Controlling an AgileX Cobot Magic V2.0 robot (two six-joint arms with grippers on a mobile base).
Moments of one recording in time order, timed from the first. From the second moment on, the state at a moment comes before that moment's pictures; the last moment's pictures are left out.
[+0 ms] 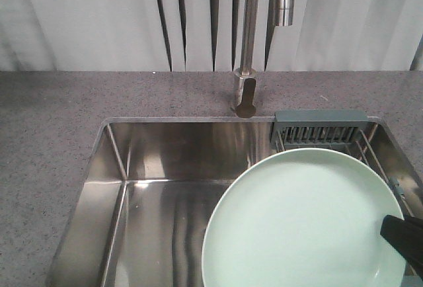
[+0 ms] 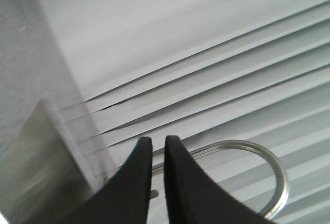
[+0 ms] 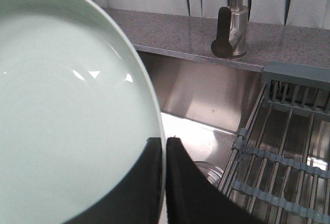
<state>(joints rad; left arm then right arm) 0.01 -0.01 -0.11 -0.92 0.12 -0.39 -0.20 0.36 -0.50 0.94 0.91 -0.80</state>
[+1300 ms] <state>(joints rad) -0.09 1.75 -1.27 -1.67 0.92 1.02 -0.20 0.36 -0.50 0.94 0.91 -0.80</state>
